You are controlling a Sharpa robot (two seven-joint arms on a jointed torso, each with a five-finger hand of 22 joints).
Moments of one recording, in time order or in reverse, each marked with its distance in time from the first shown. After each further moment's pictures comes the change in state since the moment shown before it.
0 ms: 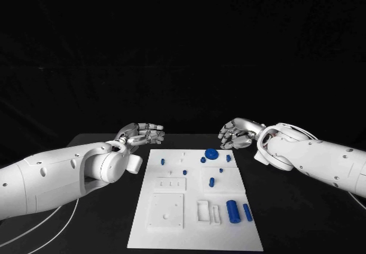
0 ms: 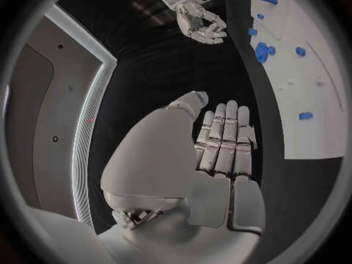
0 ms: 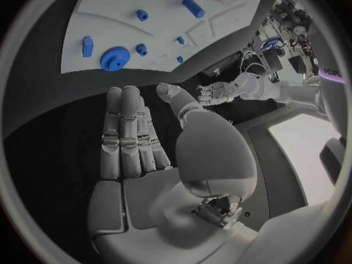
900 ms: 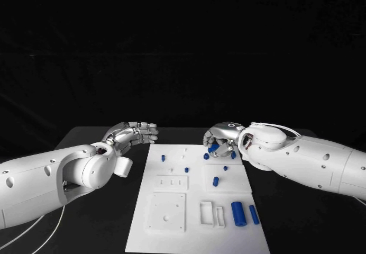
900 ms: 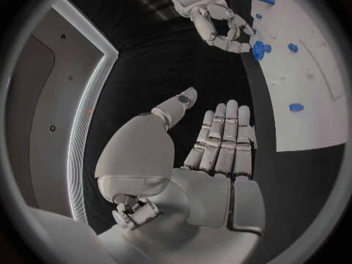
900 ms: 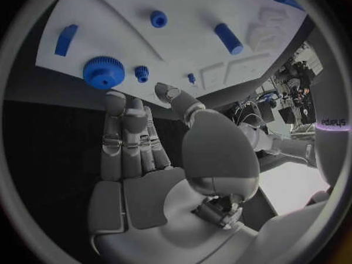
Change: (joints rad) left arm 0.022 -0.078 0.037 0.113 -0.003 0.017 0.005; left_hand -0.356 0.013 0.217 -0.349 -0.293 0.015 0.002 -0.020 0.018 0.012 -0.001 -0.024 0.000 -0.004 0.004 0.050 -0.057 -0.009 0.011 0.000 0.020 0.002; right arm 0.031 0.022 0.006 0.113 -0.420 0.058 -0.119; right_hand -0.045 -0.043 0.221 -0.032 -0.236 0.009 -0.018 -0.013 0.007 -0.045 0.016 -0.027 -0.048 0.000 0.014 0.270 0.111 -0.008 0.072 -0.040 0.201 0.046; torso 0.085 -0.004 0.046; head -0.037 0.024
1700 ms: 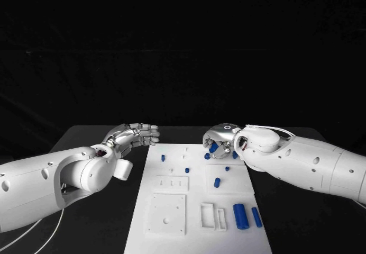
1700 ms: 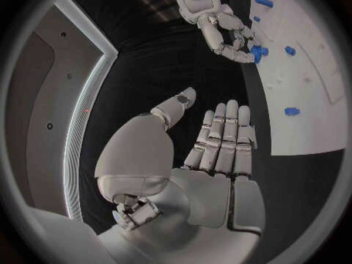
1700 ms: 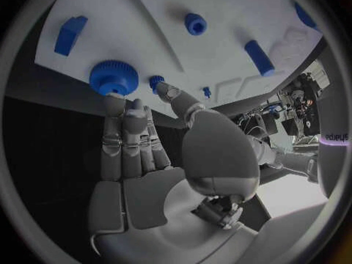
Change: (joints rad) left arm 0.013 -0.006 0.000 0.025 -0.001 0.009 -0.001; left_hand -0.012 -0.004 0.000 0.000 -0.012 0.000 0.000 0.000 0.001 0.003 0.003 0.000 0.000 0.000 0.000 0.005 -0.003 -0.006 0.000 0.000 0.004 0.000; right arm 0.000 0.041 0.000 -0.054 -0.106 0.003 -0.032; right_hand 0.000 0.000 0.009 0.004 -0.098 0.011 0.000 0.000 0.003 0.013 -0.005 0.000 -0.015 -0.007 0.000 0.024 -0.025 0.000 0.000 0.000 0.027 0.000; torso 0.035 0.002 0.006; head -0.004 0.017
